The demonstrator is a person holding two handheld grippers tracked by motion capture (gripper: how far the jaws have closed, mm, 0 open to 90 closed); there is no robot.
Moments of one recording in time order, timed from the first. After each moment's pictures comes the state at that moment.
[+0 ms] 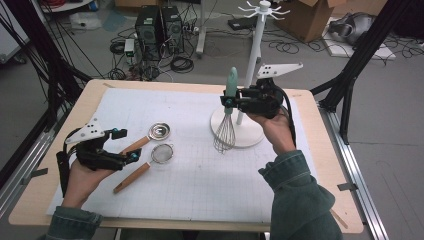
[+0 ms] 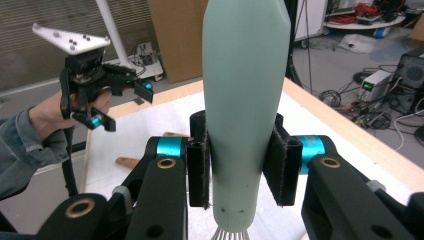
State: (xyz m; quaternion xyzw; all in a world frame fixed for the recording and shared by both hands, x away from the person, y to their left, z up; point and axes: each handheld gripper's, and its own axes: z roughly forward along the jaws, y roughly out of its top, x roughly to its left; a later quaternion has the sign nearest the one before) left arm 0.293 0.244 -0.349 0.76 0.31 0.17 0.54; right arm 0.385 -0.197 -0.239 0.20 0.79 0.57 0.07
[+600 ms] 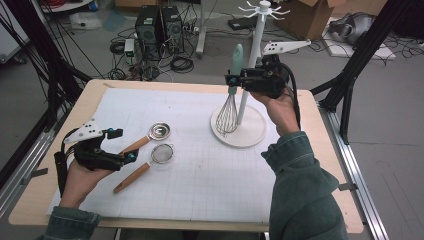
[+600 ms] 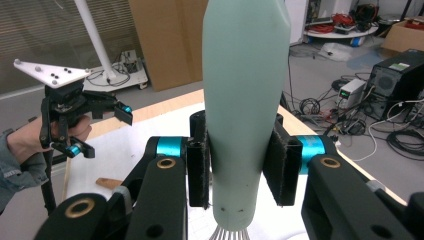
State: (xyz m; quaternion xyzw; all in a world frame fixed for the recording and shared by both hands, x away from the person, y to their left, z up) left arm 0.294 0.249 -0.351 0.76 0.33 0.17 0.54; right arm 0.408 -0.202 -0.203 0.22 0.79 0.57 0.09
